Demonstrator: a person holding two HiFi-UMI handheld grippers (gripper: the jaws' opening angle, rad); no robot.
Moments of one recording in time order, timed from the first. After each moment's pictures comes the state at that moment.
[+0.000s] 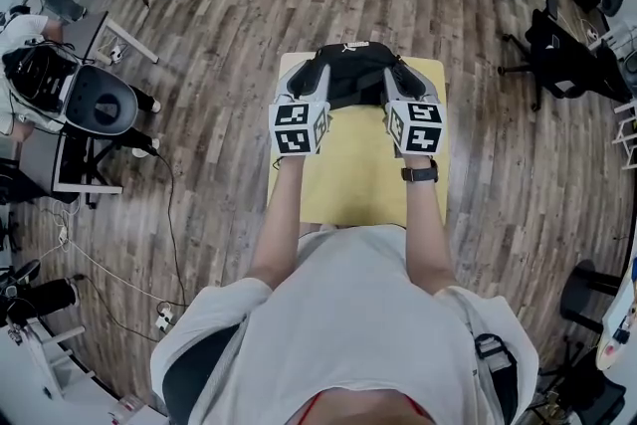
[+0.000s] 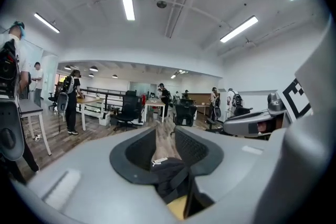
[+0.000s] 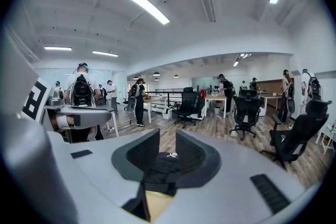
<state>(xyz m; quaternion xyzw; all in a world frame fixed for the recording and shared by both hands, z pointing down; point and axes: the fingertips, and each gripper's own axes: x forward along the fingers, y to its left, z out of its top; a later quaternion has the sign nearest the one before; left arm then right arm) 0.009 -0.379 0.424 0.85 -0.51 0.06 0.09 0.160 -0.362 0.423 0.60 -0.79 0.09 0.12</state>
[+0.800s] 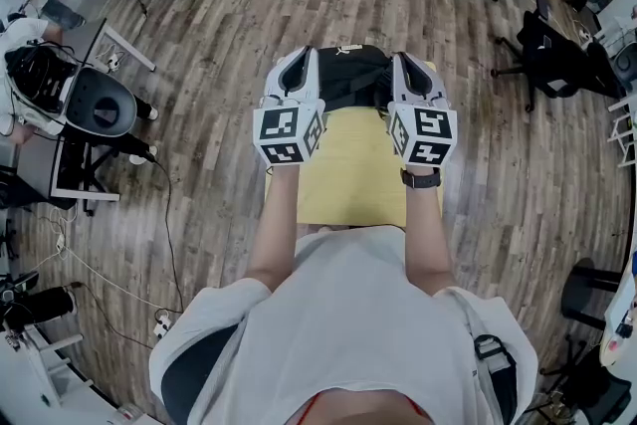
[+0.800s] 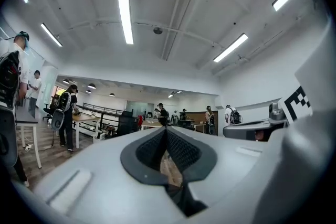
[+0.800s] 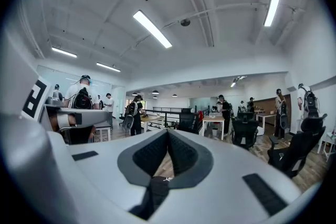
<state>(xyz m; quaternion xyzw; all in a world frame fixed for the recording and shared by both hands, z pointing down) 0.008 -0.339 0.320 0.86 -0.51 -0.04 0.02 0.159 -0.320 0.326 0.62 -0.79 0.00 0.04</state>
